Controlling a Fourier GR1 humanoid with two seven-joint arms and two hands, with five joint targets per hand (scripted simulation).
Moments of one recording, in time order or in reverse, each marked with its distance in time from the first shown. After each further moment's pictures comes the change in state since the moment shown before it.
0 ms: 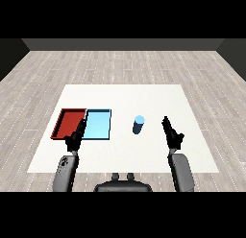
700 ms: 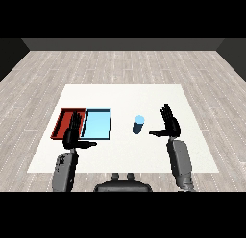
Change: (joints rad) left arm -0.043 -0.029 0.057 -0.072 0.075 -0.047 -0.270; right arm -0.233 -0.008 -0.111 0.188 -0.158 0.140 -0.164
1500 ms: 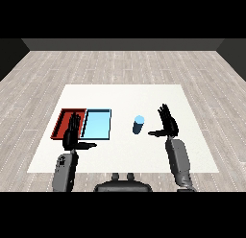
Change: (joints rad) left arm 0.011 -0.006 0.014 0.028 0.013 -0.029 -0.110; right arm -0.031 0.001 -0.002 0.092 -0.049 0.056 -0.081
